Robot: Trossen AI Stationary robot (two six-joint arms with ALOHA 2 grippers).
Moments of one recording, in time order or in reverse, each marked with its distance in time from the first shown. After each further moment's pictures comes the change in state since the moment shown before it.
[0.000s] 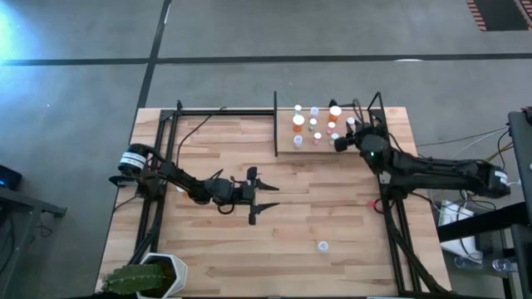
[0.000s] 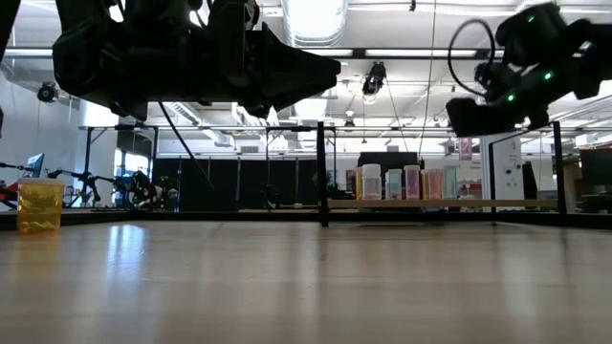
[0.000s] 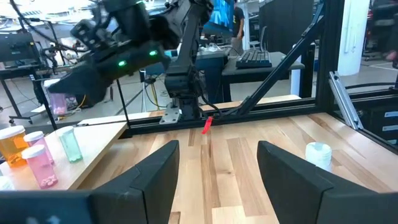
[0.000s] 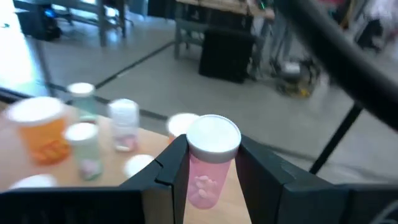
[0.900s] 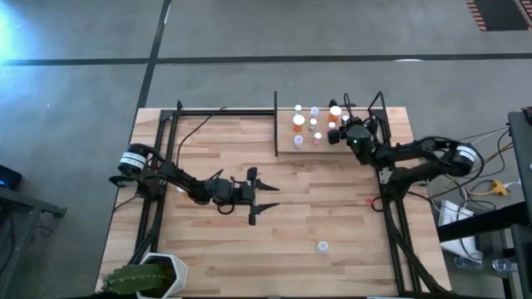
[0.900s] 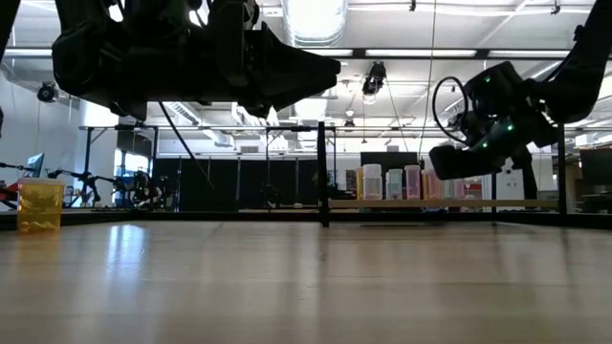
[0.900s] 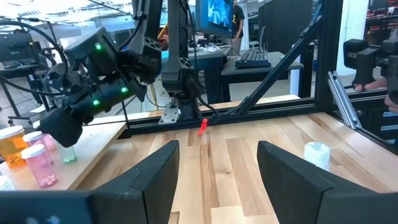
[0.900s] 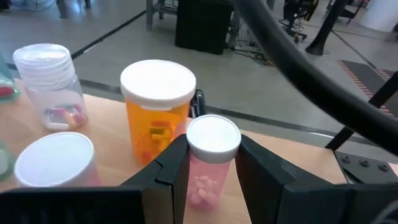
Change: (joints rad) left arm -0.003 0.000 0.000 -0.001 0.000 0.000; right arm -0.268 0.547 -0.029 0.488 -0.143 0.034
